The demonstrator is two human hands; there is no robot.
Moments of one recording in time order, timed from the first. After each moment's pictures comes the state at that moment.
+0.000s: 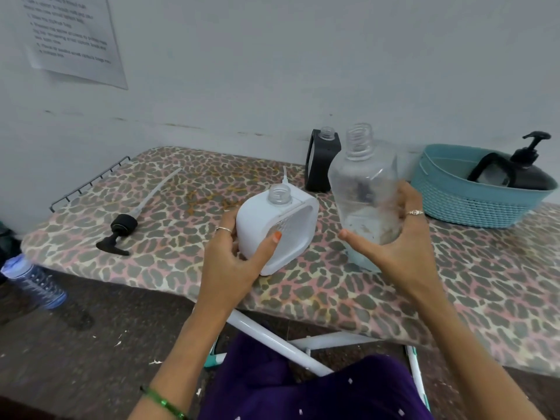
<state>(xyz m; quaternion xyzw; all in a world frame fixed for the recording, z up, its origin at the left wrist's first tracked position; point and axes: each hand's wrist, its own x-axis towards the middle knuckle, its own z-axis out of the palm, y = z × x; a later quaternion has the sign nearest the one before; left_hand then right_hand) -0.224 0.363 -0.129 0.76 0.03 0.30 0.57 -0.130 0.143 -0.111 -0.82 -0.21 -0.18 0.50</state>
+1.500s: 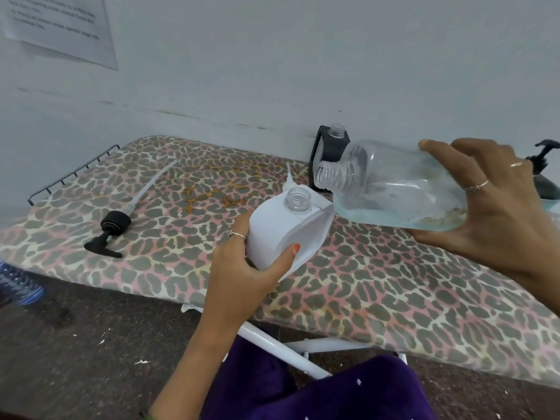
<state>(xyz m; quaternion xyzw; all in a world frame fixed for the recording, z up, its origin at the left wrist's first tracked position) -0.223 0.365 -0.133 0.79 0.04 0.32 0.53 -0.114 0.103 -0.030 -0.87 -0.36 -0.31 0.07</state>
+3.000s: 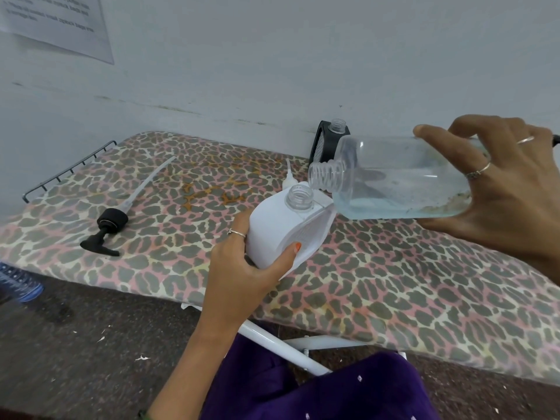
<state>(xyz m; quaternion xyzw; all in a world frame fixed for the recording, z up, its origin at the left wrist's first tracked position) -0.222 0.366 -0.134 0.80 0.03 0.33 0.51 -0.110 0.108 -0.014 -0.86 -0.39 -0.34 0.00</state>
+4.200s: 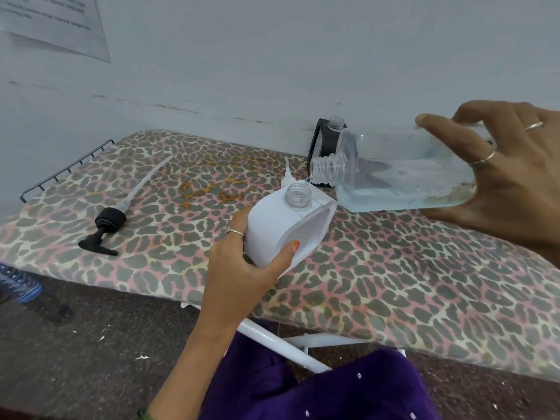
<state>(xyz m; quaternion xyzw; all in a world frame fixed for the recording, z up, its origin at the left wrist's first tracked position) -0.221 0.365 -0.133 0.79 0.03 0.34 0.51 -0.108 0.107 -0.004 -0.85 -0.39 -0.36 -0.02</state>
